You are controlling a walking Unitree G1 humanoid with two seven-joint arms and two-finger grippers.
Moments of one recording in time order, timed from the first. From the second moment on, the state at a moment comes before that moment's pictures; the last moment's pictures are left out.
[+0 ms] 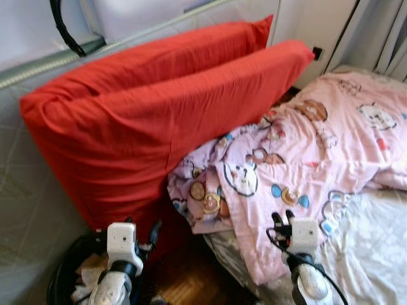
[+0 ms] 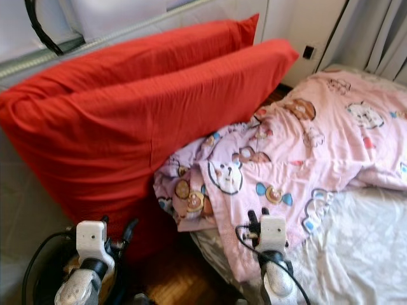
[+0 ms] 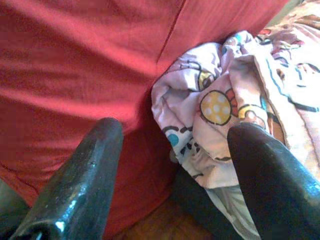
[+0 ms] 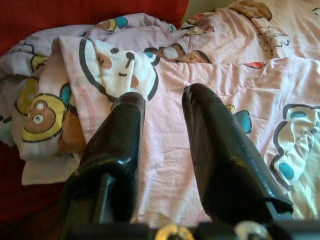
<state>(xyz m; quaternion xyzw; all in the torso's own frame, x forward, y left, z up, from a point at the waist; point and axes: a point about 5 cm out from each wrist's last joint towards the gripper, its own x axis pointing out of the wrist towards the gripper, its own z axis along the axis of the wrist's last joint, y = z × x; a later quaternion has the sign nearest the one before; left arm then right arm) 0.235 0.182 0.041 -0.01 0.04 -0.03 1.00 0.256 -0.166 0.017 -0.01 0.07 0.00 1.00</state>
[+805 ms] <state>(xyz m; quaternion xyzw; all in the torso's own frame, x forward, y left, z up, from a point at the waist) 0.236 0.182 0.038 -0.01 0.05 -0.03 1.00 0.256 -0.158 0.006 0.00 0.10 0.02 0.99</state>
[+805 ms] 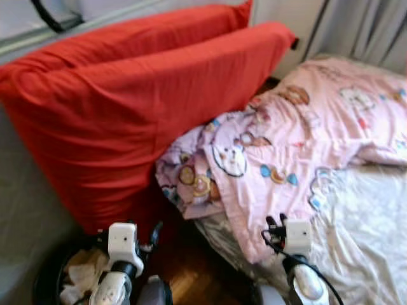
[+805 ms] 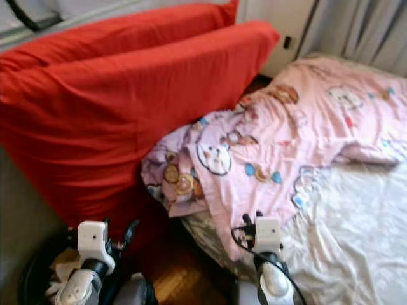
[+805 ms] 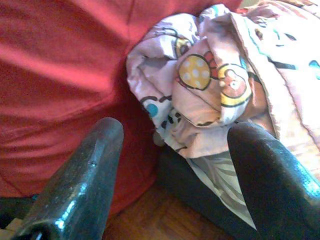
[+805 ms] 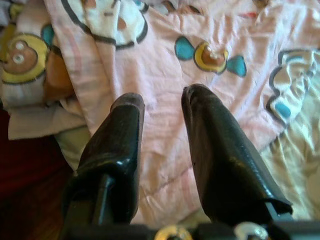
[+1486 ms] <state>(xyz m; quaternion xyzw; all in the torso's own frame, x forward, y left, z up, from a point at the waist) 0.233 0.183 0.035 -0.01 0.06 -0.04 1.00 0.280 -0.151 0.000 0.03 0.16 0.04 0.99</state>
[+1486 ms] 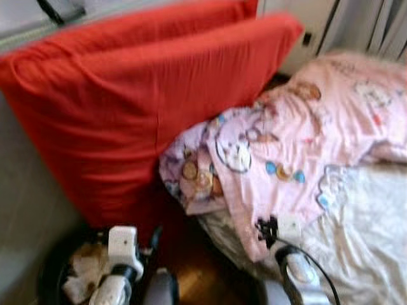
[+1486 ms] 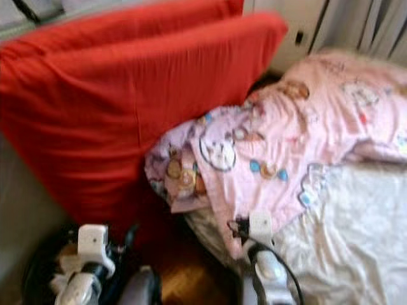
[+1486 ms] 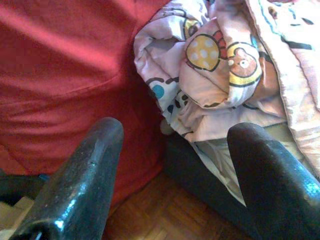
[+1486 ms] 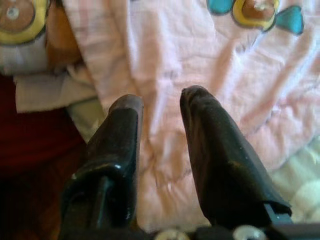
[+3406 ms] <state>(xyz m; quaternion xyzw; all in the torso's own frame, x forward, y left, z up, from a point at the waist) 0.206 0.187 0.058 0.00 0.05 -0.01 1.00 0.325 -0.131 0.033 0.13 0.14 -0.02 0.98</state>
